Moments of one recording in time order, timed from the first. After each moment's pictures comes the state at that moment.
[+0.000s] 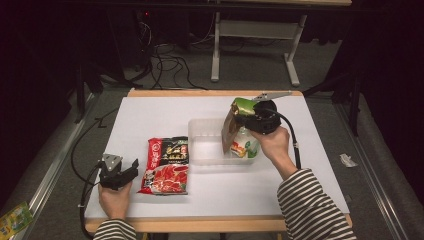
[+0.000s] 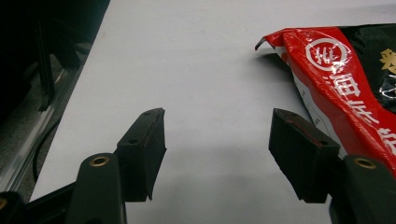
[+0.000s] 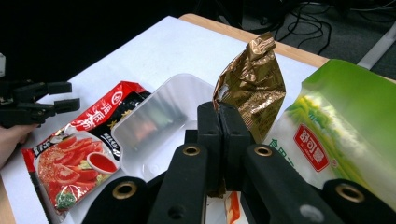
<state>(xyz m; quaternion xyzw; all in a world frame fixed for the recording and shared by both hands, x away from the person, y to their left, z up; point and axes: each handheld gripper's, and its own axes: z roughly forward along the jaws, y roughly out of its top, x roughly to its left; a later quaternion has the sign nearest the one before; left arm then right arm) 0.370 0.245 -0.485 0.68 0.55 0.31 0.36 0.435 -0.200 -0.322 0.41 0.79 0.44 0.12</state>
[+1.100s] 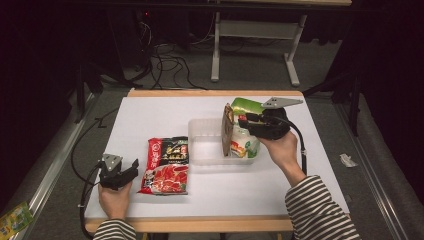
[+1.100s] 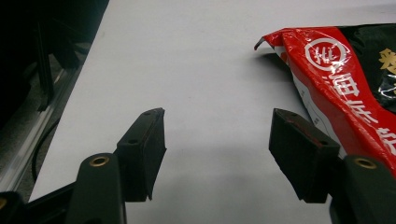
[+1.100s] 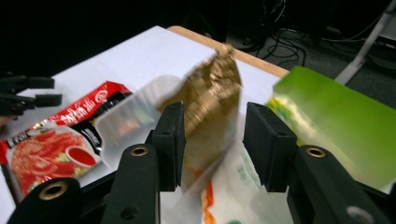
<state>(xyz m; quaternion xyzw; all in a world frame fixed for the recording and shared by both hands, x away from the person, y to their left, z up) 0.370 0.245 -0.485 0.68 0.55 0.31 0.37 0.413 -0.221 -0.324 0.39 0.78 0.45 0.18</state>
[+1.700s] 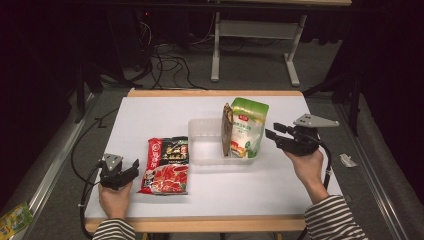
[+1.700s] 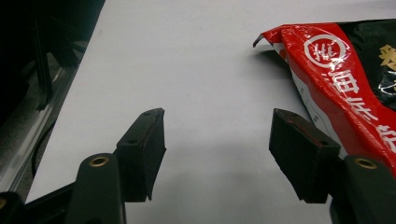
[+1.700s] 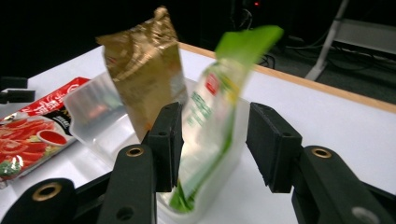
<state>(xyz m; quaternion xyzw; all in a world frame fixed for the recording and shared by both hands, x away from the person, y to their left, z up) 0.371 0.244 -0.485 0.69 0.55 0.31 0.36 0.373 -0.291 -0.349 0.43 0.74 0.48 0.22</state>
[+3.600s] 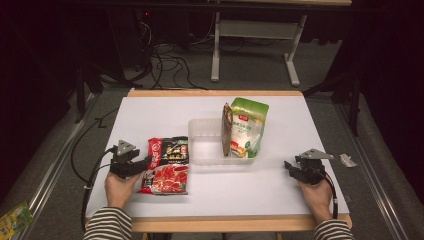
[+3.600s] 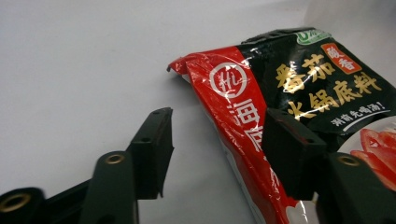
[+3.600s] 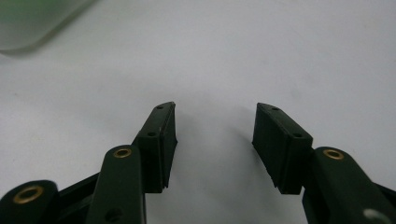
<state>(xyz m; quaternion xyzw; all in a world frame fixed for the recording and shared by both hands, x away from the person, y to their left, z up) 0.399 0.220 -0.456 0.77 0.48 0.20 0.38 0.355 -0.349 -0.480 0.52 0.75 0.31 0.26</state>
